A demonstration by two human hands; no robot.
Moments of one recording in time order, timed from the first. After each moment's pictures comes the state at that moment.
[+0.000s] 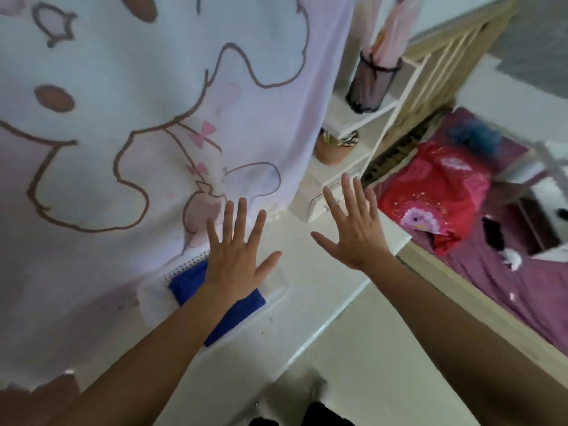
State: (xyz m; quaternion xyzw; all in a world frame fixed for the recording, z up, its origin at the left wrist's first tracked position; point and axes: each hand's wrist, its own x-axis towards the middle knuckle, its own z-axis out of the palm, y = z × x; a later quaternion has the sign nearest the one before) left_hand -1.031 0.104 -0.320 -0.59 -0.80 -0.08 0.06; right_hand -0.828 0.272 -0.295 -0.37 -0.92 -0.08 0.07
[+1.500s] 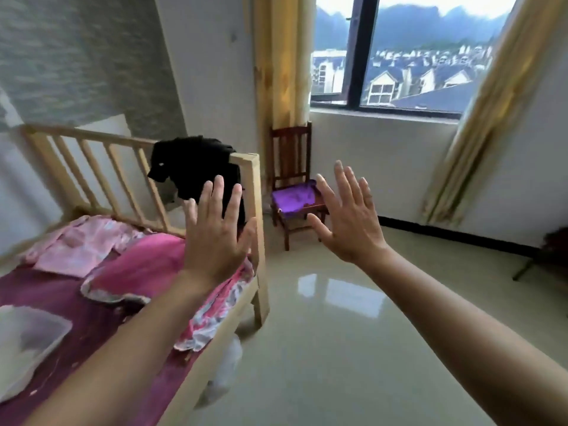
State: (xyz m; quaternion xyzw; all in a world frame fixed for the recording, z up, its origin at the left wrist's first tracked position) left_hand 0.315 0.250 -0.131 -0.95 0.05 -0.29 -0.07; right_hand 0.371 -0.008 -0.136 -0.94 -0.17 -0.30 0.05
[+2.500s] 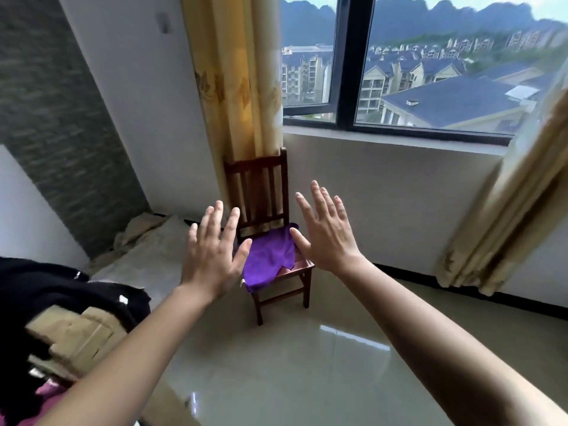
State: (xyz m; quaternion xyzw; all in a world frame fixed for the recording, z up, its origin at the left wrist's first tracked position) left_hand 0.996 0.127 -0.199 -0.97 0.06 -0.23 -0.10; right_hand 1.057 -0.110 -0.202 -0.95 -0.17 -0.24 0.07
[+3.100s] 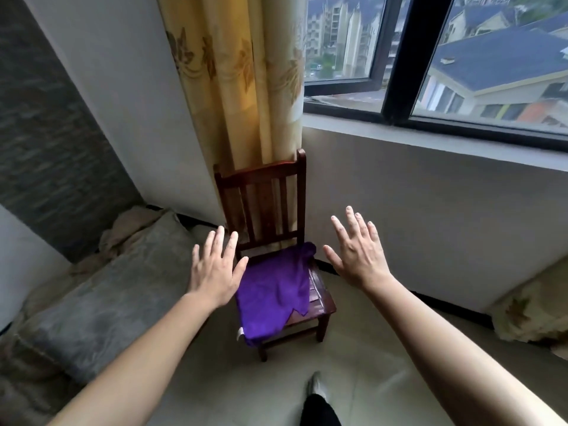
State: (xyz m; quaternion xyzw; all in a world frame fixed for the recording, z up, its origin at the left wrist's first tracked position) left_hand 1.389 0.169 -0.298 -1.00 -0.02 -0.04 -0.04; right_hand 1.442 -0.132 -0.292 -0.99 -0.12 -0.10 0.05
